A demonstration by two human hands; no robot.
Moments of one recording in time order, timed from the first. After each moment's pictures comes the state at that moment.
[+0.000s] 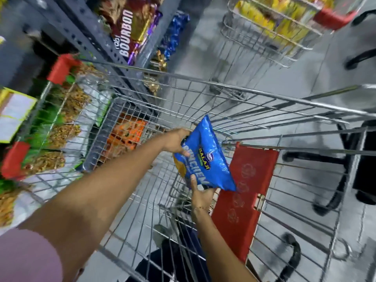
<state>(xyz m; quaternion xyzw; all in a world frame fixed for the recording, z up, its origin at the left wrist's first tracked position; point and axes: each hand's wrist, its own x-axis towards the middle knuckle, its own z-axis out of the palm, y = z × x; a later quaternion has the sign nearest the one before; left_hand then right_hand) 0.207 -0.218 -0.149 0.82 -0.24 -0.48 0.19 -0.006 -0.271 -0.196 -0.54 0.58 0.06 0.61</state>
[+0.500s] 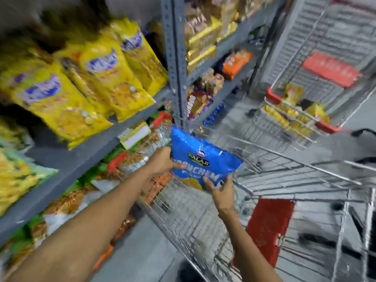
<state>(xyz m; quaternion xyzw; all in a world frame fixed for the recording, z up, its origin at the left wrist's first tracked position) 0.181 -0.046 0.022 0.89 -0.04 -0.22 0.41 0.080 -0.249 -0.027 -0.70 0.21 -0.01 0.68</state>
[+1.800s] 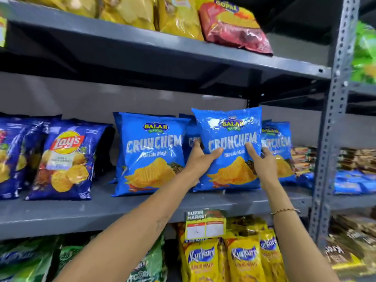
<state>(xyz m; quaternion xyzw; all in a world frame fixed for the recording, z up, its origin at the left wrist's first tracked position) 0.168 0.145 0.502 0.72 0.03 0.34 0.60 0.285 0.004 0.494 -0.64 -0.26 -0.13 0.71</state>
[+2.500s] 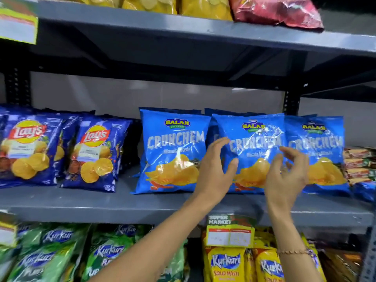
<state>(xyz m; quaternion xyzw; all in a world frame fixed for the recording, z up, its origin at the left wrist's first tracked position) 0.135 0.138 0.470 0.78 0.03 0.55 0.30 0.238 0.046 0.467 -0.52 -0.24 -0.39 0.72</state>
